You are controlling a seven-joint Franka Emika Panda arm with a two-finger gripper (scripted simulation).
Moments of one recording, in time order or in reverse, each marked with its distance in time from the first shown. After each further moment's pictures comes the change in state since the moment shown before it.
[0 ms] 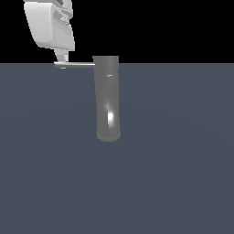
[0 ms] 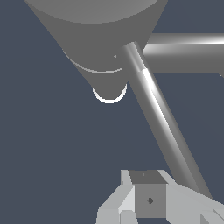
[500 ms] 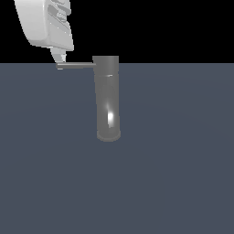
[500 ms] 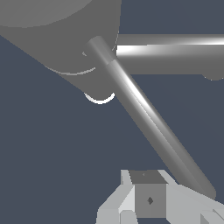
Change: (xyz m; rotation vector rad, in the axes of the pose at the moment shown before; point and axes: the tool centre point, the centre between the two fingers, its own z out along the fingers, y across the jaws) arm 0.001 0.027 0.000 -0.001 0.000 -0.001
